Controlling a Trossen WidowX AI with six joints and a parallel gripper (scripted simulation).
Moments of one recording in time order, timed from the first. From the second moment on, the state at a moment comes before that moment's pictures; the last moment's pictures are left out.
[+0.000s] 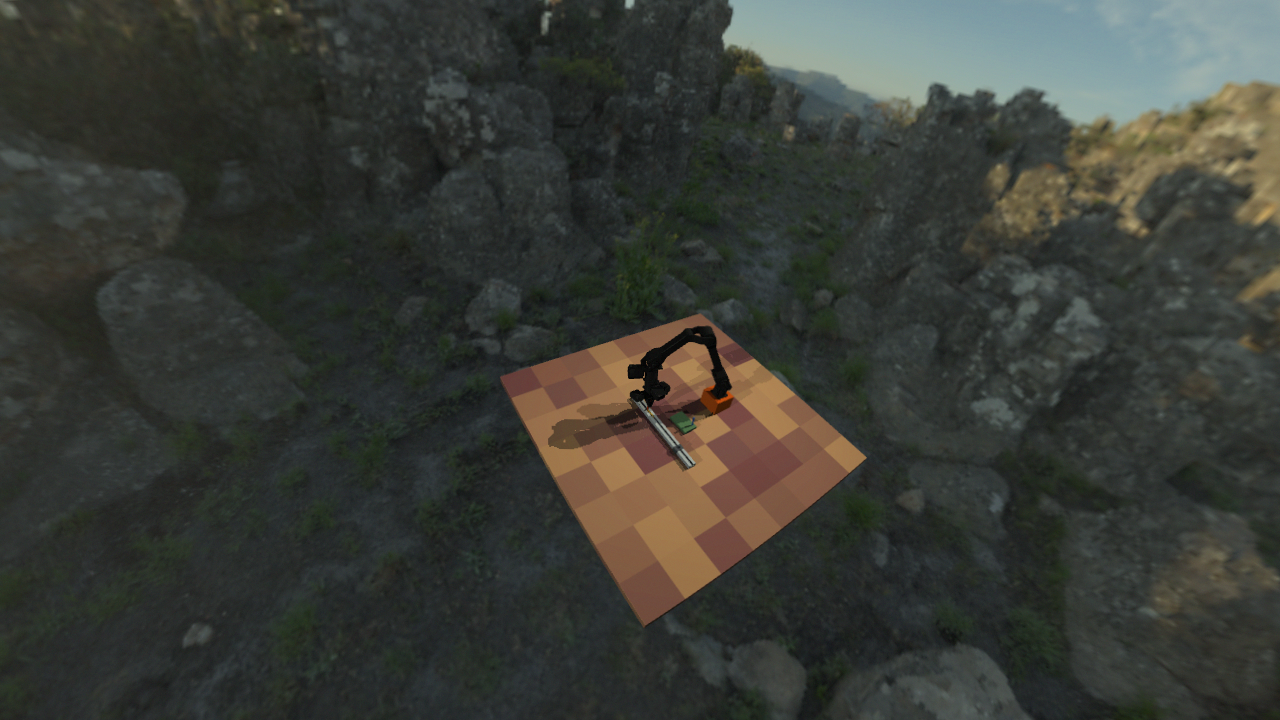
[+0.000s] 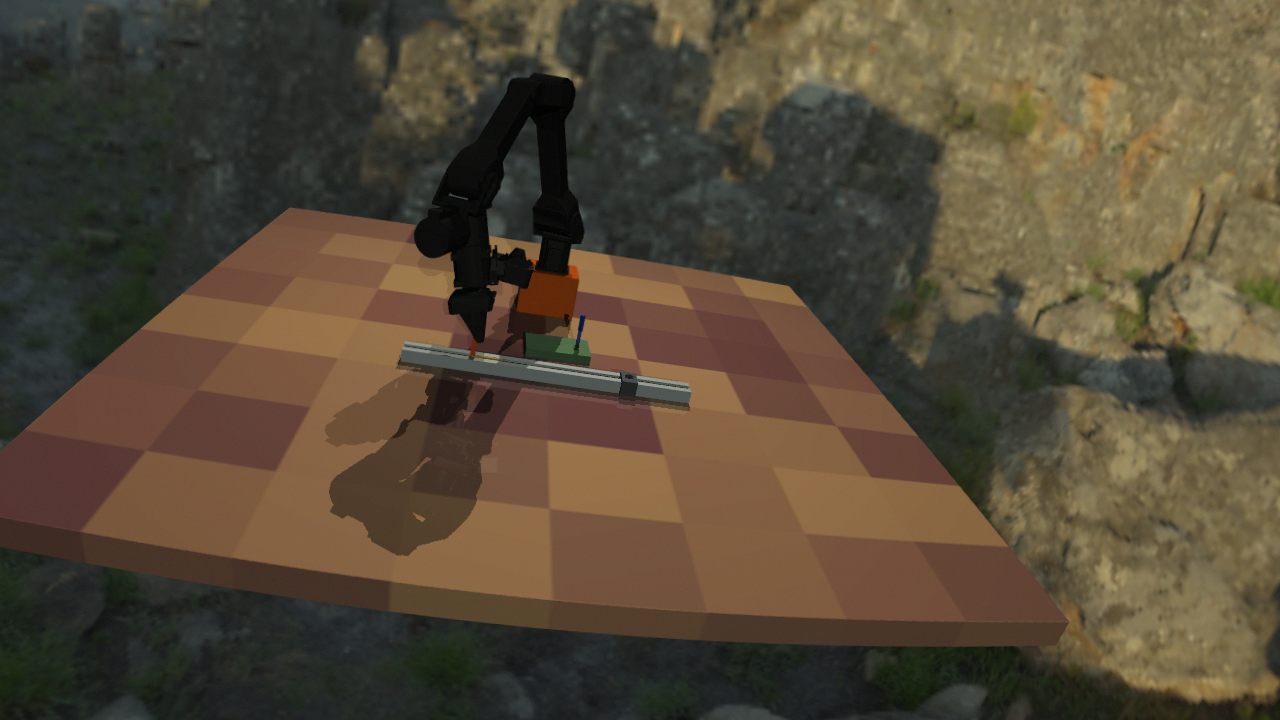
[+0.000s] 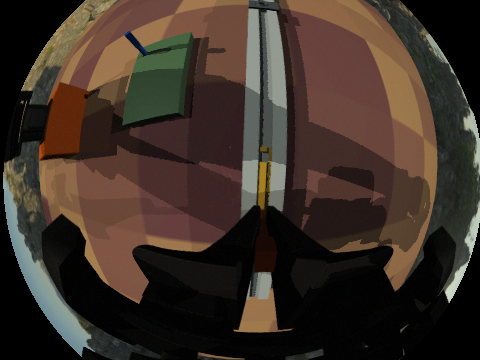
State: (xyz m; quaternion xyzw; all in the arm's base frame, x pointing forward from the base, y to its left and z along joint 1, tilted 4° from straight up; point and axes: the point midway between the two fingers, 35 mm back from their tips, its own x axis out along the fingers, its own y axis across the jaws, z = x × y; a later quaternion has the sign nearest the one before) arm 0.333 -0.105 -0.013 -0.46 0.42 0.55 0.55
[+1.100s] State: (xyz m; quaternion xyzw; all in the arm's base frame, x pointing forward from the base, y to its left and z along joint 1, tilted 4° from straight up) arm 0.338 -0.101 -0.013 -0.45 0.44 0.56 0.54
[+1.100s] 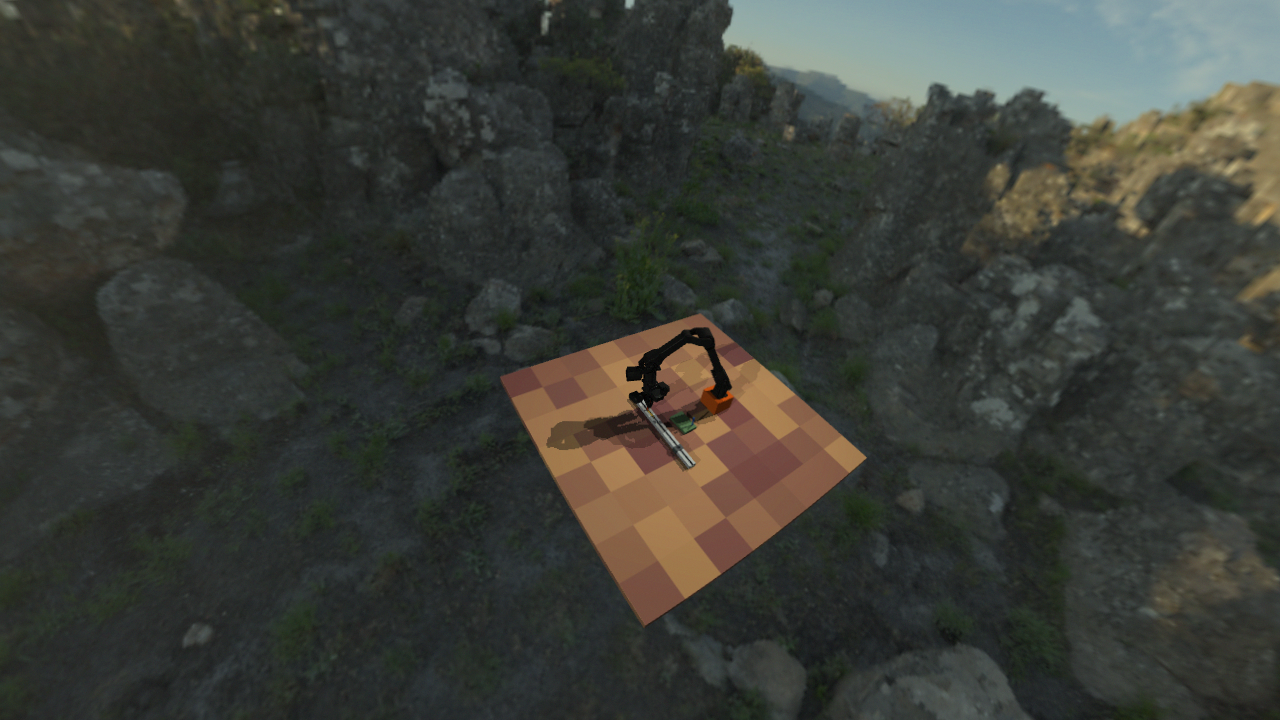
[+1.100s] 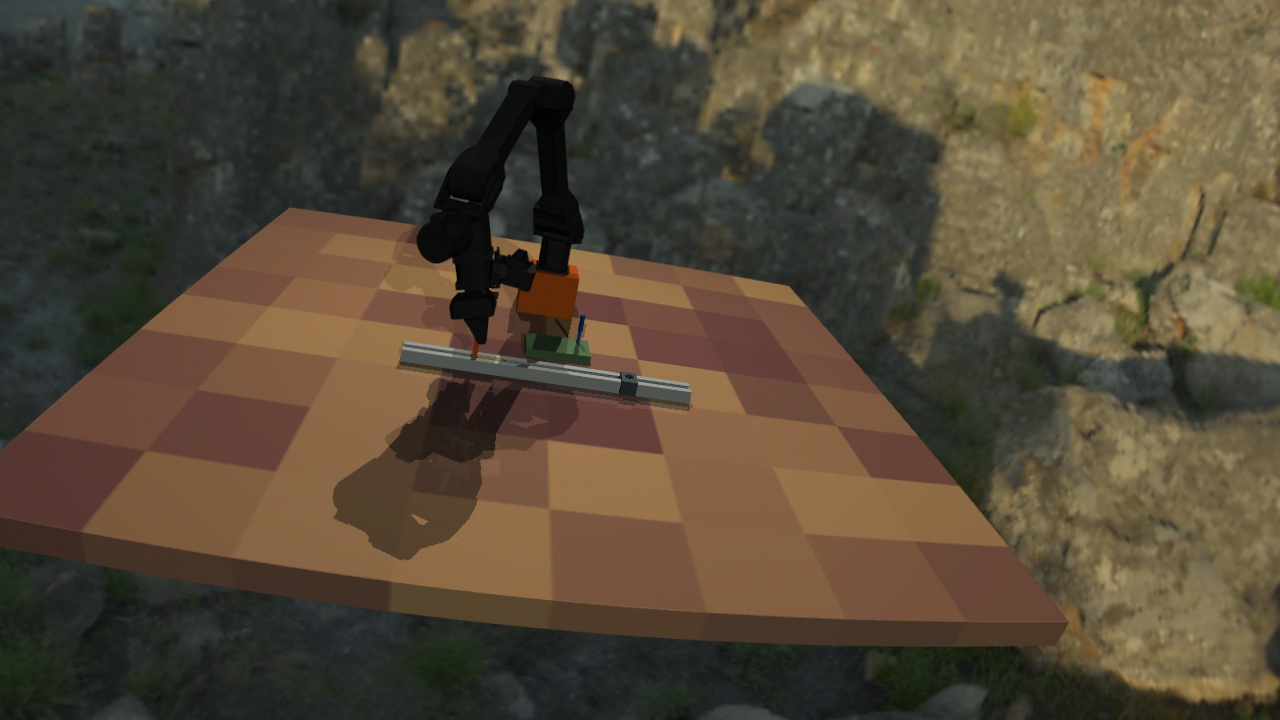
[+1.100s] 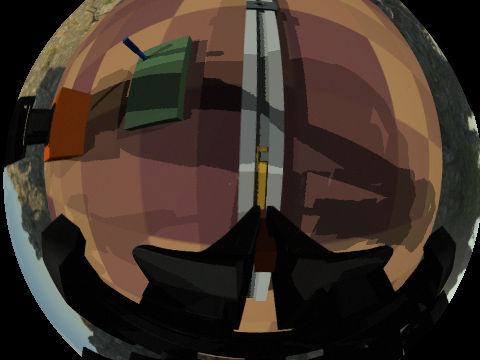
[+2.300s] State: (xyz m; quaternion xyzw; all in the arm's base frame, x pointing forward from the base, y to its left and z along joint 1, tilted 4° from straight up) arm 0.335 -0.040 -0.014 -0.45 0.44 0.56 0.54
